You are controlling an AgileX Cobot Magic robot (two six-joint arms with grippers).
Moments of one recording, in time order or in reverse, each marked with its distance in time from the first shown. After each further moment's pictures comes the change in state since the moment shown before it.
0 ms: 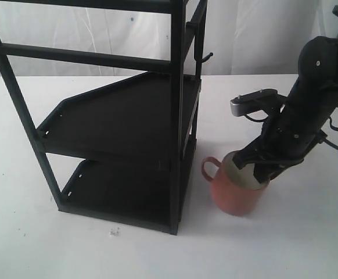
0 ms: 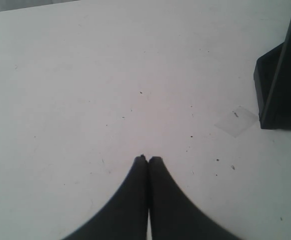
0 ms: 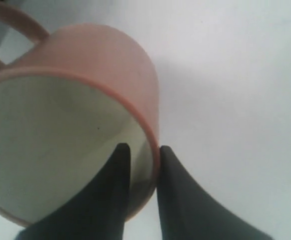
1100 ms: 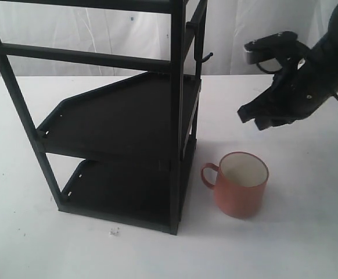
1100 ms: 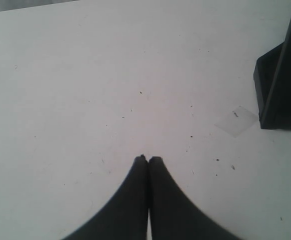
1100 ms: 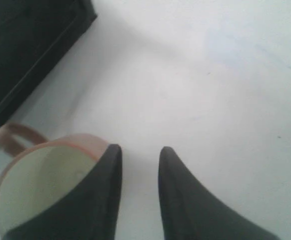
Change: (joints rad) left arm 0.000 0.000 0.000 0.000 0.000 0.000; right arm -0.024 -0.134 -0.043 -0.040 -0.155 0.030
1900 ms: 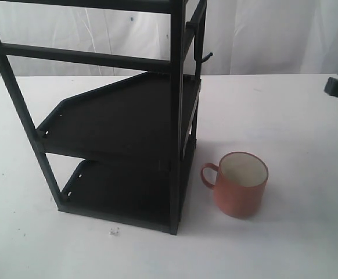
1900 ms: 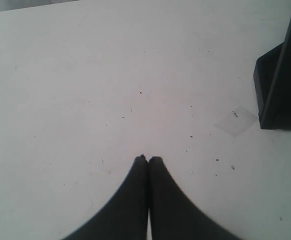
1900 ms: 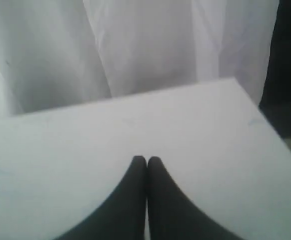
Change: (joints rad) left arm 0.000 0.000 0.000 0.000 0.000 0.000; right arm -0.245 -0.402 0.624 0.043 -1.044 0.254
